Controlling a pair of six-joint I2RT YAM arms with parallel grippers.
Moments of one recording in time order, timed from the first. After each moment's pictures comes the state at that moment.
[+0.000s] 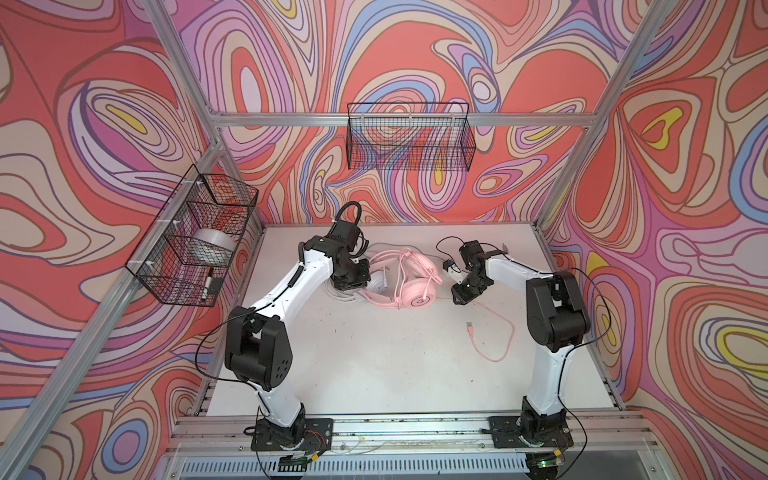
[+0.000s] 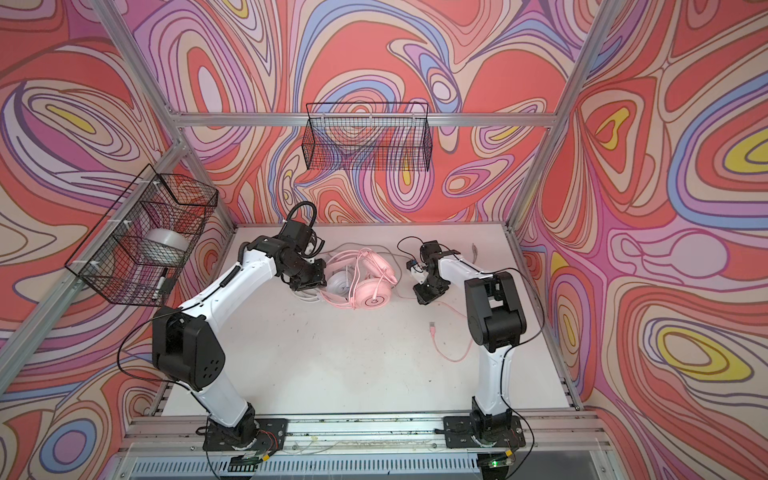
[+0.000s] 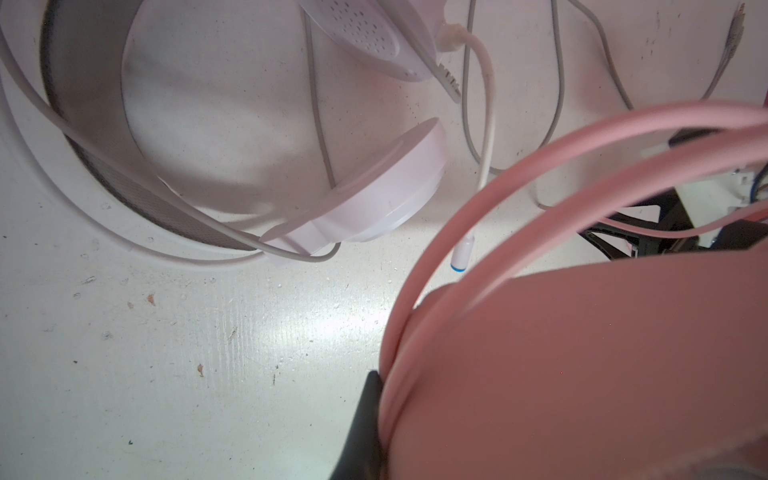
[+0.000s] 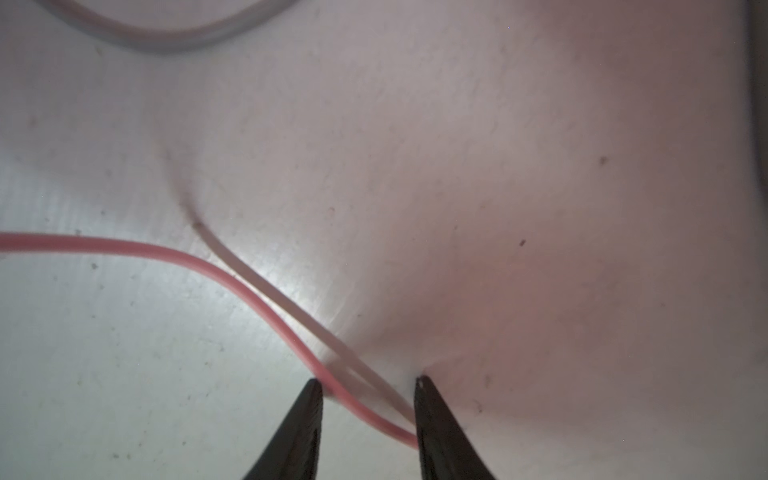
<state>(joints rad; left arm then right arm) -0.35 1.72 1.54 -1.00 0.23 -0.51 0.23 2.01 1.41 -0.79 -0.14 -0.34</state>
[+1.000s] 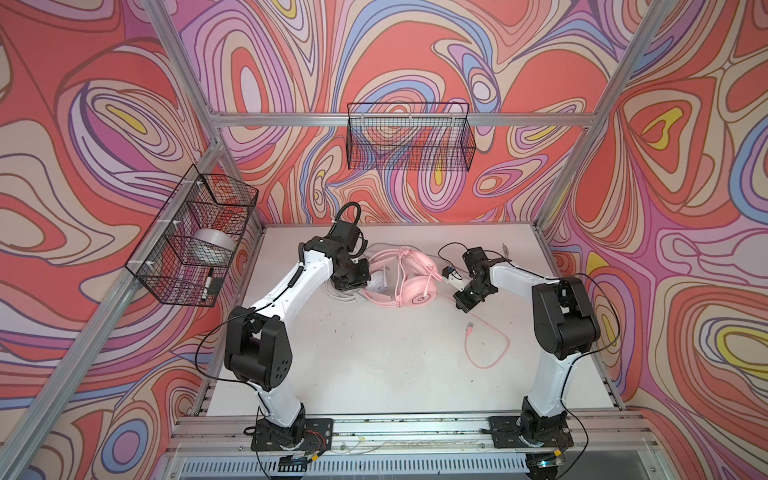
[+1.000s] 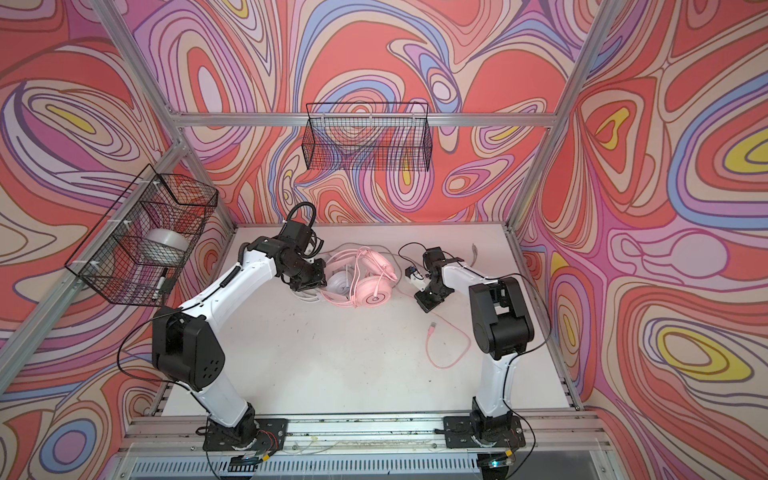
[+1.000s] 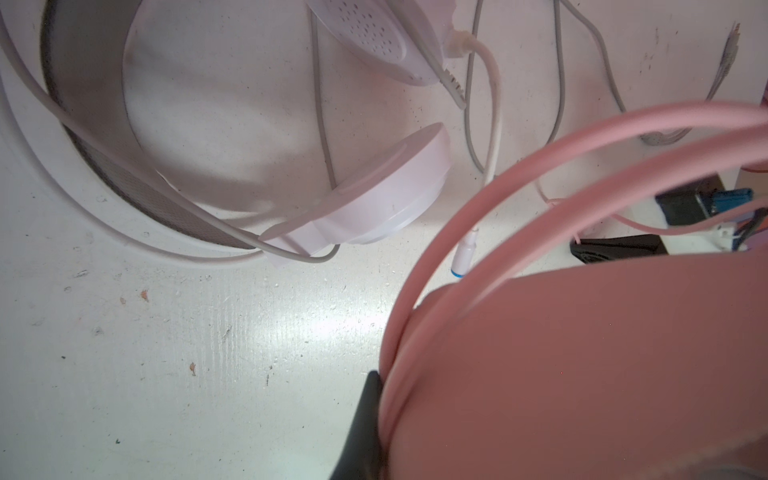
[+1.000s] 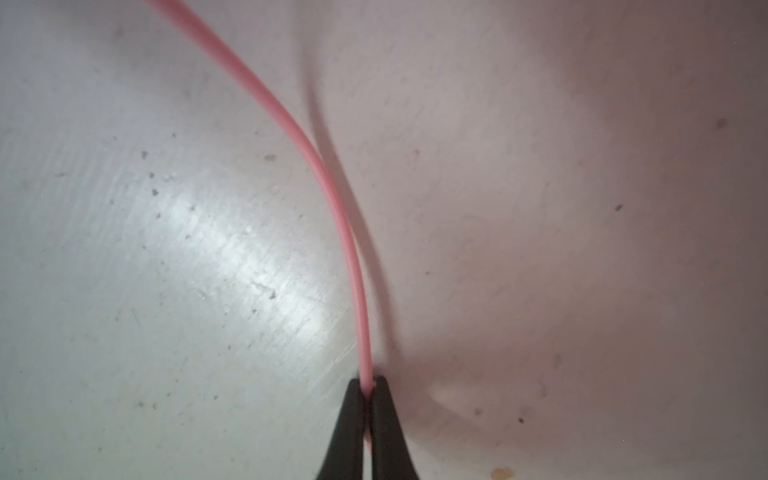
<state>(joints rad) -0.35 1.72 1.53 -0.98 0.23 -0.55 0.22 1.93 1.27 -0.73 -0.21 -0.44</state>
